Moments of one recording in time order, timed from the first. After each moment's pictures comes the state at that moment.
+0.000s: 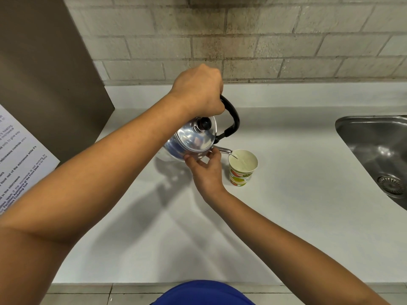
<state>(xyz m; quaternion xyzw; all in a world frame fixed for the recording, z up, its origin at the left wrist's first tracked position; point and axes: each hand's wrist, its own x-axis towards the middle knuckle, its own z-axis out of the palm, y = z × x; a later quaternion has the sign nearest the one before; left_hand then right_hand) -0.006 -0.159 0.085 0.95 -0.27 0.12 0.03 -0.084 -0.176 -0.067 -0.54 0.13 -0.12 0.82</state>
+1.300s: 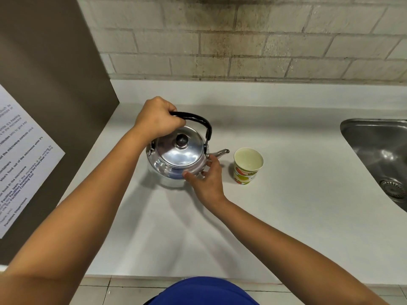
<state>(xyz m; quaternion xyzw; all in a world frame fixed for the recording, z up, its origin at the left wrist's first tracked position) 0.013 -0.067 0.015 0.94 -0.09 0.03 0.32 -0.090 -0.171 -0.111 -0.72 0.15 -0.06 0.68</state>
